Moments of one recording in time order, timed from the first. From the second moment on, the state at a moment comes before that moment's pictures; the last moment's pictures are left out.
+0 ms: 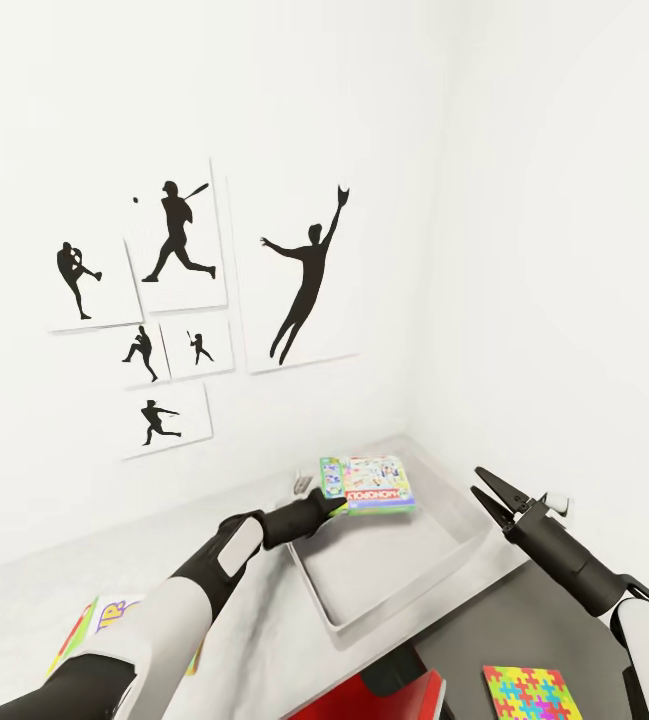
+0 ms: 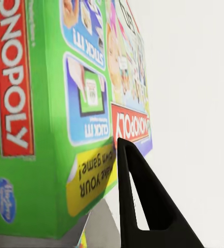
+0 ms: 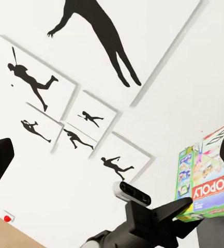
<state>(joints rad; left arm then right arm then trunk) -0.80 -0.17 -0.10 -0.40 0.75 0.52 -0.58 -0.21 -0.05 -0.43 -1.57 -0.94 0.86 0.67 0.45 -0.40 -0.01</state>
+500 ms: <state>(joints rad) -0.80 -0.17 -0.11 -0.33 0.75 0.51 -0.45 -0.21 -0.06 -0.44 -1.57 -0.94 0.86 0.67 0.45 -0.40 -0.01</state>
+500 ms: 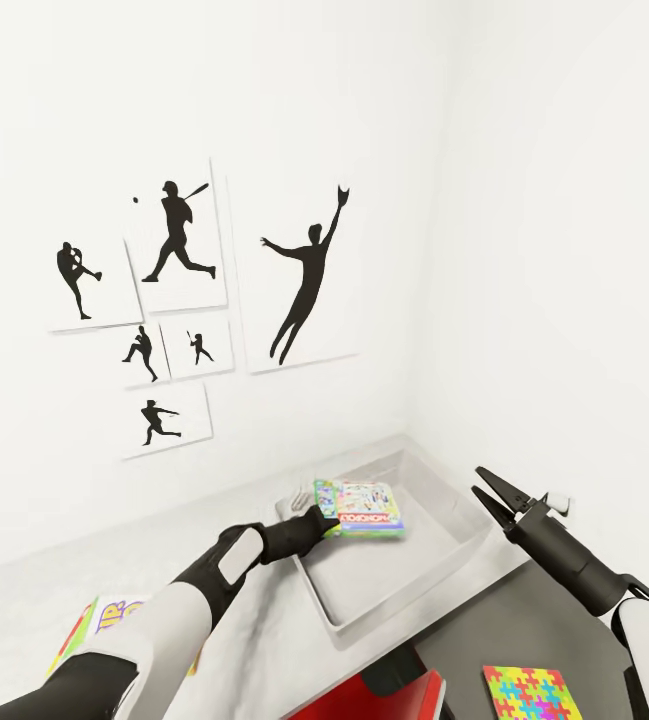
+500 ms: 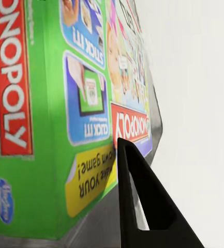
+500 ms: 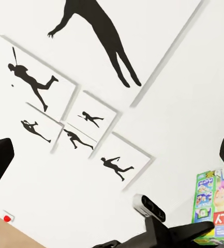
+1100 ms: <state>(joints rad) -0.81 -0.17 -0.11 -0.32 0.76 0.51 -0.35 -0.21 -0.06 -0.44 -1.57 -0.94 0.86 0.67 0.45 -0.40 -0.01</state>
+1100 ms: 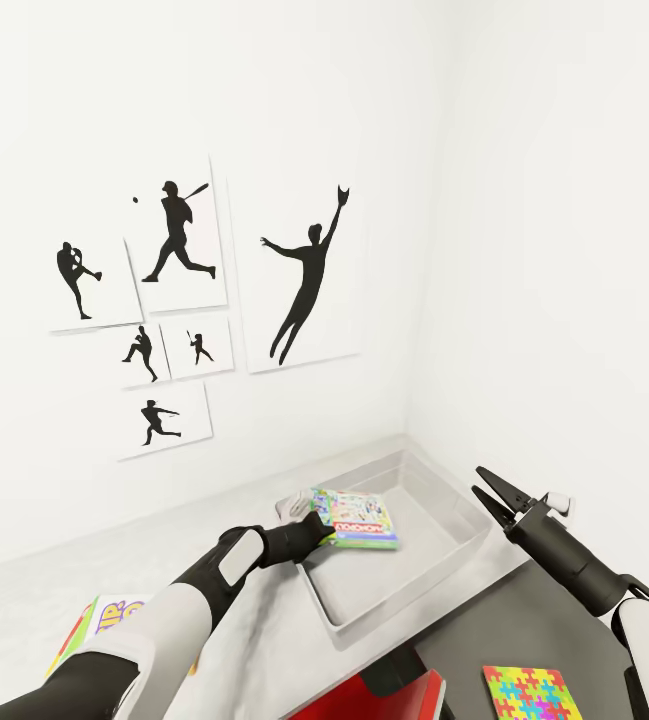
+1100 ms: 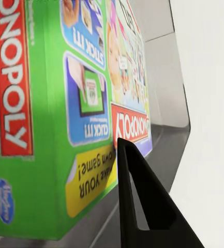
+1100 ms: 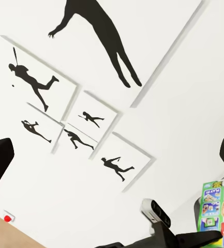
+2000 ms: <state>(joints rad) -0.81 -0.17 -0.26 -0.38 0.76 0.42 -0.30 -0.21 -0.06 -0.44 -1.57 -0.94 0.86 0.68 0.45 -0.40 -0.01</state>
